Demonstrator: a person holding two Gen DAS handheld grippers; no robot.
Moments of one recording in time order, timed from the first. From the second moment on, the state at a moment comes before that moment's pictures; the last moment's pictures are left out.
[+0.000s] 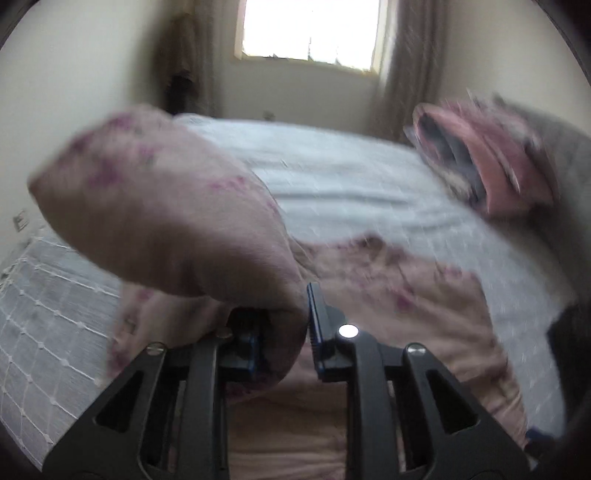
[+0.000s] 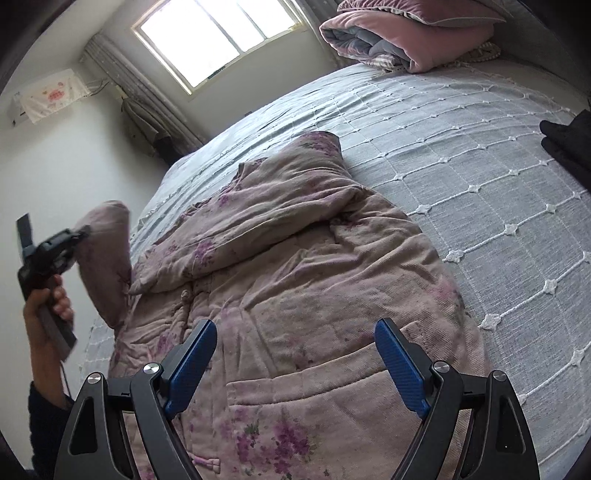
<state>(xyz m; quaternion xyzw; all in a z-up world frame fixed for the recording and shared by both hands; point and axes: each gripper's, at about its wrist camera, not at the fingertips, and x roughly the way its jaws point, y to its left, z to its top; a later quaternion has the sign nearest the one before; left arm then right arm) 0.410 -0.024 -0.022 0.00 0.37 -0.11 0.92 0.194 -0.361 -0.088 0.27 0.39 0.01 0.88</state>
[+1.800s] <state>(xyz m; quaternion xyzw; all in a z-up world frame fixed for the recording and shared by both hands) 0.383 -0.222 -0.104 0.09 0.44 -0.24 0.86 0.177 -0.421 -0.108 0.42 0.40 -0.01 0.81</state>
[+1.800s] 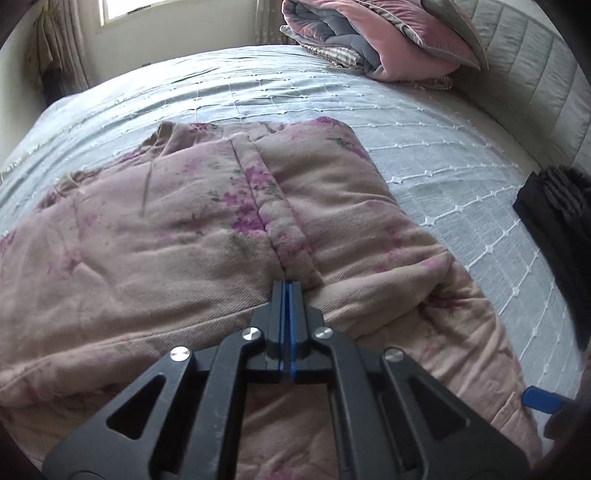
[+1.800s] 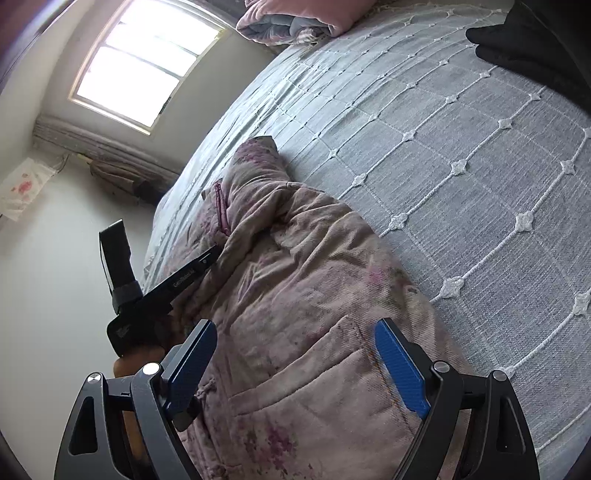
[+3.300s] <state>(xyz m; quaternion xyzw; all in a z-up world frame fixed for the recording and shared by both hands) 0.366 -0.236 -0.065 0.09 0.37 -0.14 0.91 0.180 -0.416 -0.105 0.41 0.40 -0.02 0.82</state>
